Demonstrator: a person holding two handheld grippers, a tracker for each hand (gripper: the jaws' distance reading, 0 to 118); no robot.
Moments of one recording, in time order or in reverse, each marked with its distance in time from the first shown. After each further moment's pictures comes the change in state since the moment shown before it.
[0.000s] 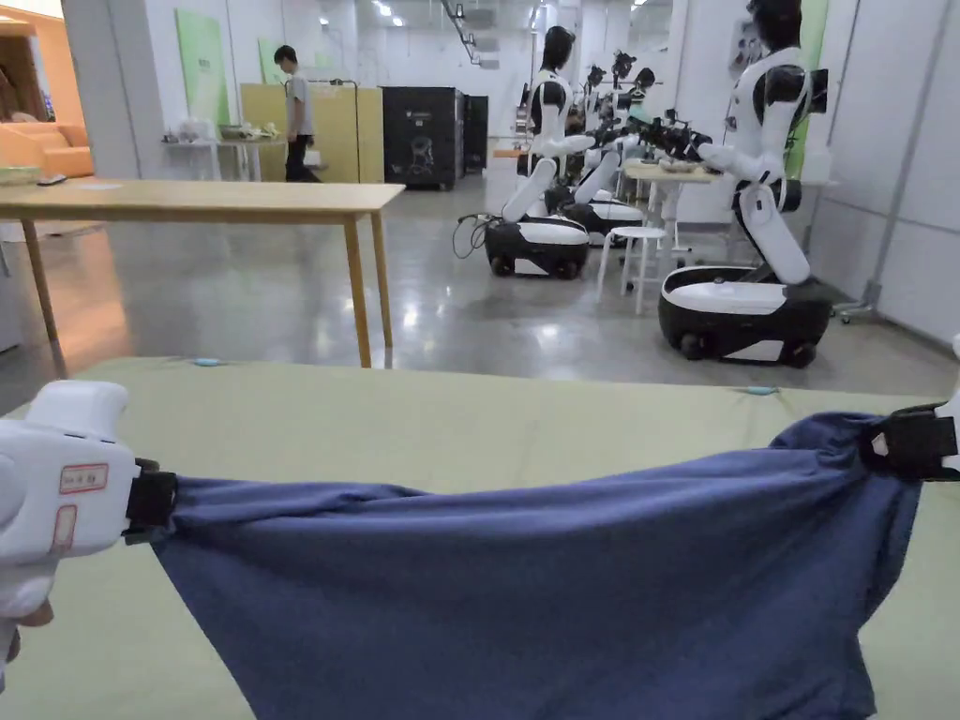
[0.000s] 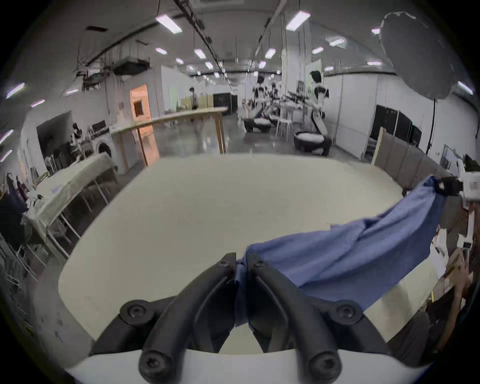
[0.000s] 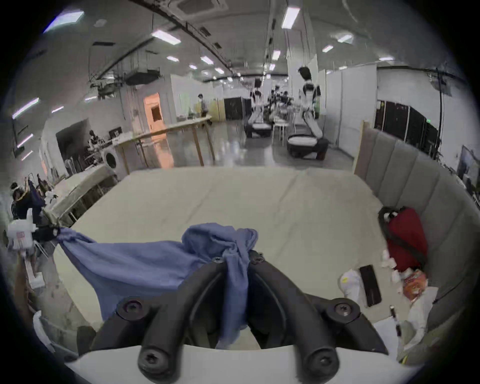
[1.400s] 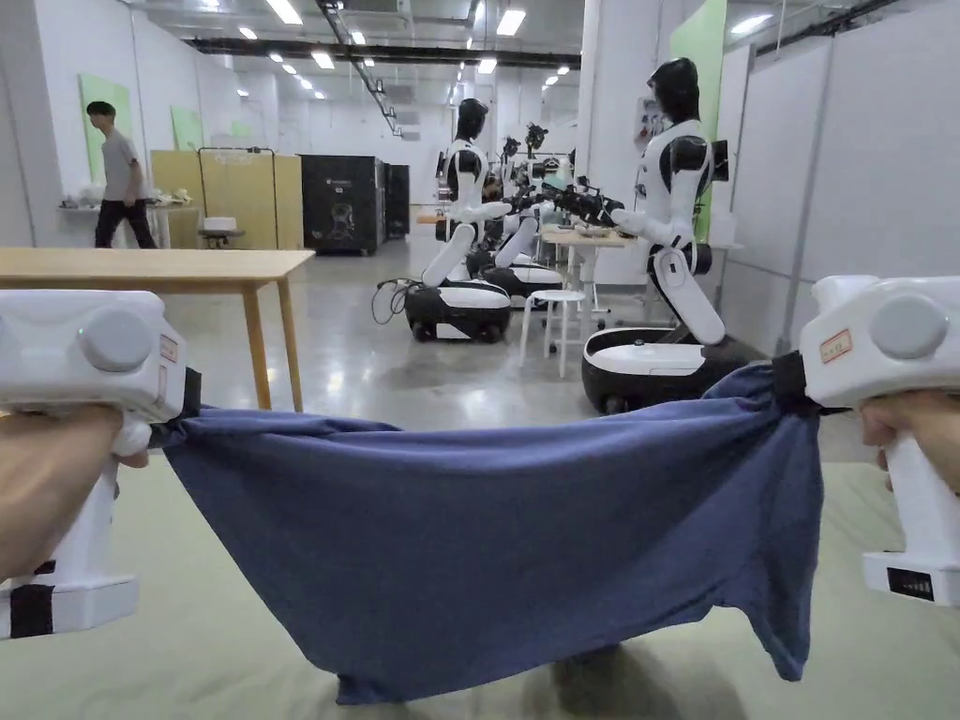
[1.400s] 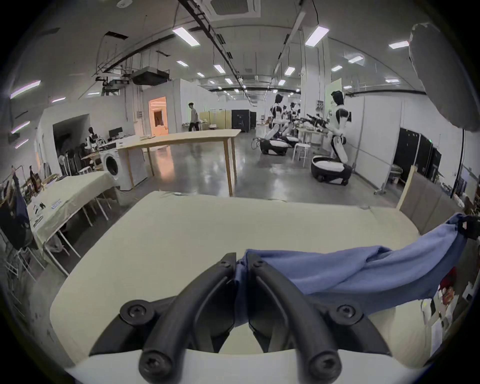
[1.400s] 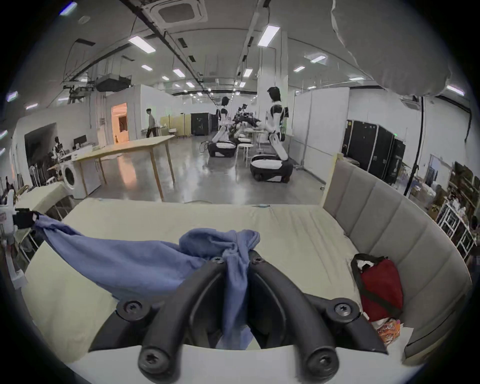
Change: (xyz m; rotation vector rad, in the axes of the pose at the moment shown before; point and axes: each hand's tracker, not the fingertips) left arm 0.091 0.165 -0.217 0.022 0.102 0.049; right arm 0.058 0.139 -0.159 0.046 -0.254 -0.002
